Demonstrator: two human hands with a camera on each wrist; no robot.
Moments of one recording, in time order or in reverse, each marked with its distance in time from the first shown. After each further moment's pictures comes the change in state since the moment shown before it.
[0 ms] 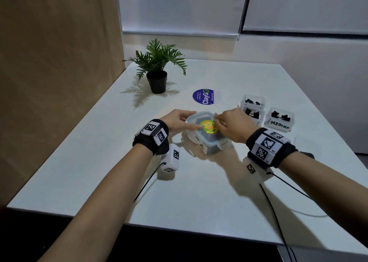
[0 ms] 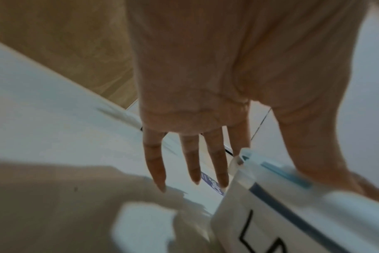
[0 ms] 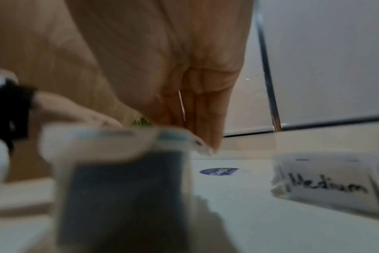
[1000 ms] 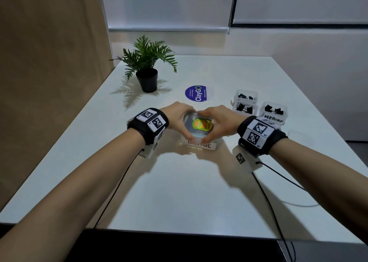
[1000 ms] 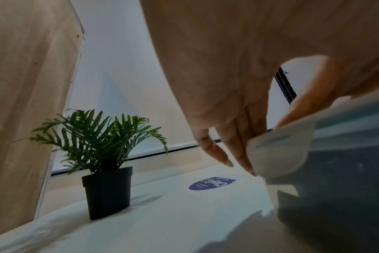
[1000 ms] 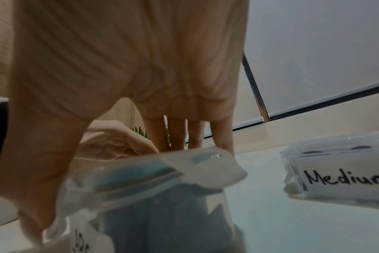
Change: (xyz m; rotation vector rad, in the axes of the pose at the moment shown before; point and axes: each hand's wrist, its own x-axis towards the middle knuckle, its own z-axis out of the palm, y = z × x) left_hand 0.006 0.033 -0.002 0.768 -0.059 0.194; right_hand 0.010 -0.009 -0.012 0.287 -0.306 -0.037
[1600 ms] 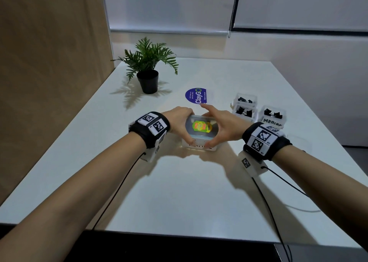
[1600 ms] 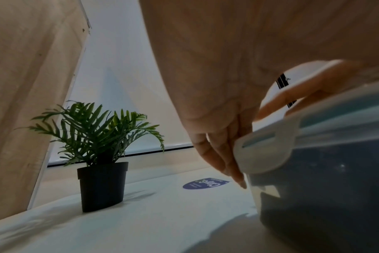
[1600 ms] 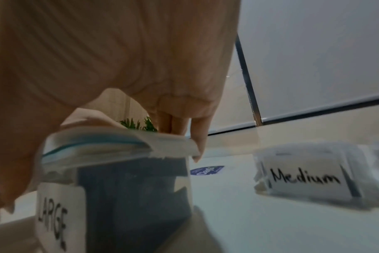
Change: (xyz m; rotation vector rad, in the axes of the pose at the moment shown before) left_hand -0.004 0.008 0.003 0.058 -0.029 -0.062; right_hand -0.003 0.017 0.006 0.082 0.013 -0.062
